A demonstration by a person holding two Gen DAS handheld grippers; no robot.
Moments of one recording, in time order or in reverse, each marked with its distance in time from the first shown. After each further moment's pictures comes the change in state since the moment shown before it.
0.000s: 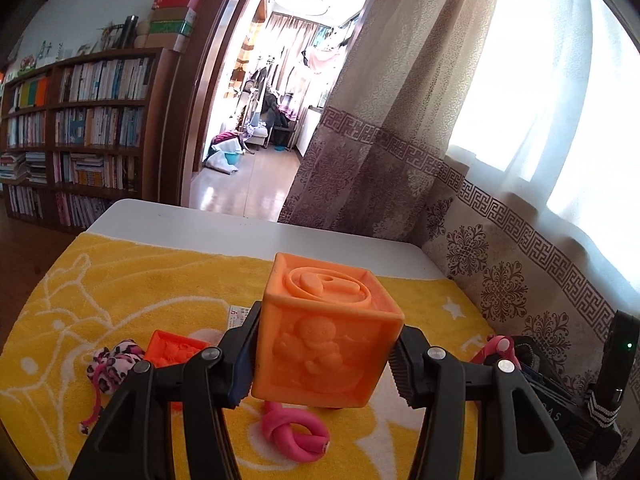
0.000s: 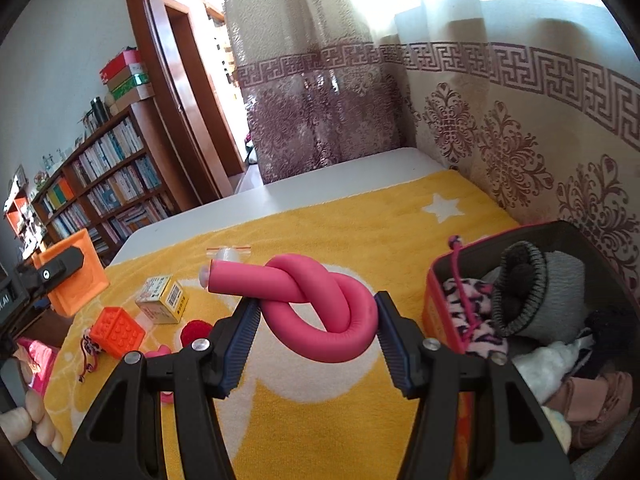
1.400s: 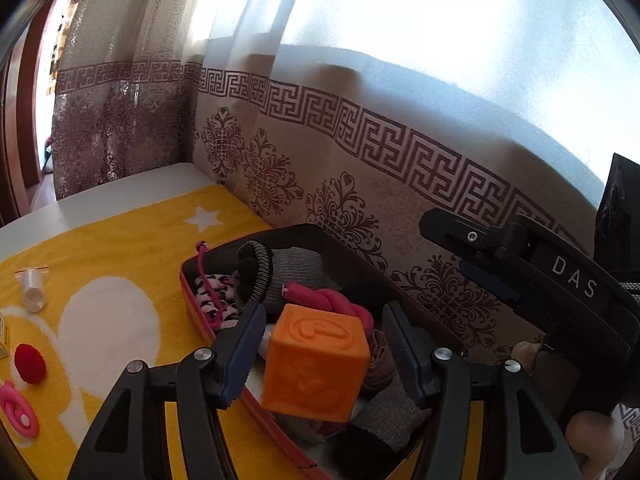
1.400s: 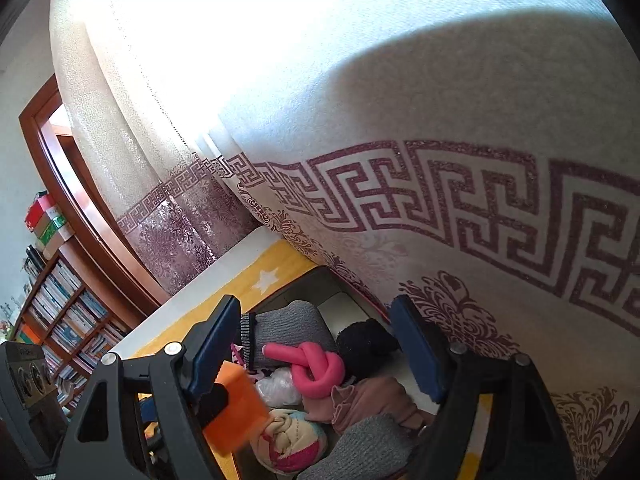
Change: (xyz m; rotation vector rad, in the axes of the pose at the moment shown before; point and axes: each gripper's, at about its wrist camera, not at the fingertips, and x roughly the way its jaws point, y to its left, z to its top) left arm 0.042 -0.268 -0.093 0.371 0.297 -0.453; right arm -0.140 -0.163 0.004 0.380 -0.205 -0.207
